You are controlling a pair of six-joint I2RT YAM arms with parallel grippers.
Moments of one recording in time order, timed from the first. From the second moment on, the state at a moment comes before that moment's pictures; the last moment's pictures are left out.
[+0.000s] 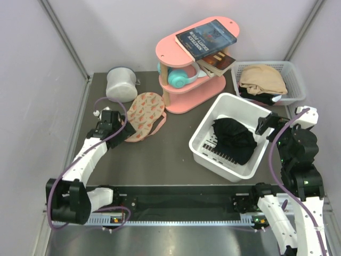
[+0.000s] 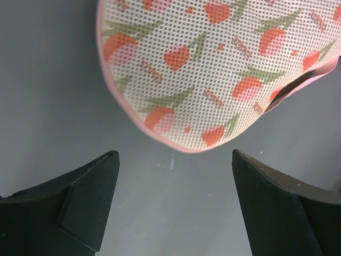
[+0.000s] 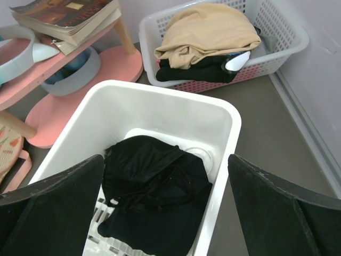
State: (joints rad) left arm -0.12 1.15 0.78 -0.52 -0.08 -0.68; right arm 0.08 0.48 0.93 -0.62 0.21 0.25
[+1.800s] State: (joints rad) left arm -0.11 0.72 0.97 -1.04 0.04 -0.51; right arm 0.37 0.83 1.13 -0.55 -0.05 0.32
